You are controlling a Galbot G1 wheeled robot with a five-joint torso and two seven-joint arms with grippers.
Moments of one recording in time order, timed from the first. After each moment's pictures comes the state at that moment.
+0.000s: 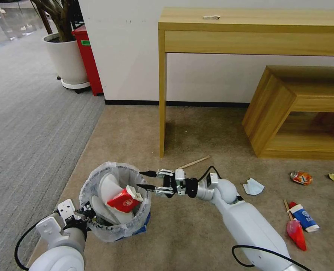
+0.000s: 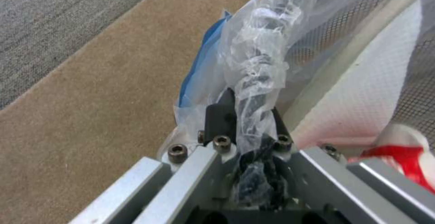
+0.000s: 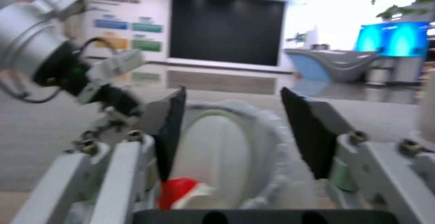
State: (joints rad) left arm 1.65 -1.49 -0.63 -2.40 -0.70 0.66 -0.62; right arm -0.86 1.22 0.09 1.49 0.57 0.26 -1.09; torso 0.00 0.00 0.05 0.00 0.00
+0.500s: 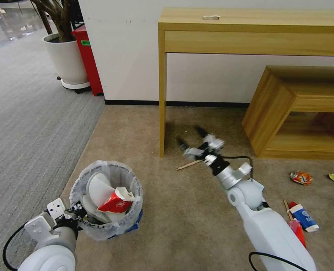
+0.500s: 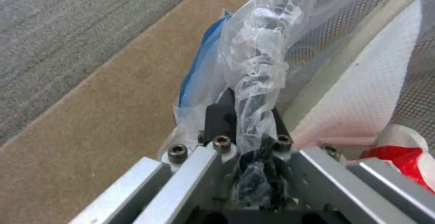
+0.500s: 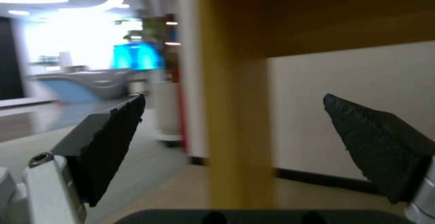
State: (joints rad) left arm 1.64 -1.46 -0.70 -2.40 -0.74 0.66 -0.65; right arm -1.04 1.19 0.35 1.72 0.52 0.24 -0.23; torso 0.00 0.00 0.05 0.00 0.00
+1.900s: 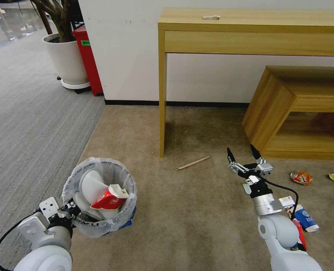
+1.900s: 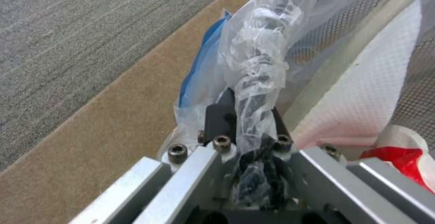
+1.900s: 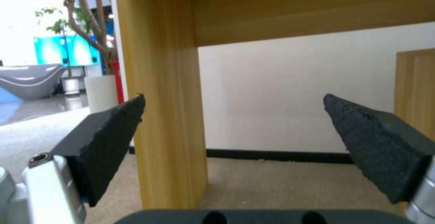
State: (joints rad) left arm 1.65 -1.46 -0.71 -2.40 -0.71 0.62 -0.63; right arm -1.32 1.26 0.60 1.79 0.46 0.33 -0.27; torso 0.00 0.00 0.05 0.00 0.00
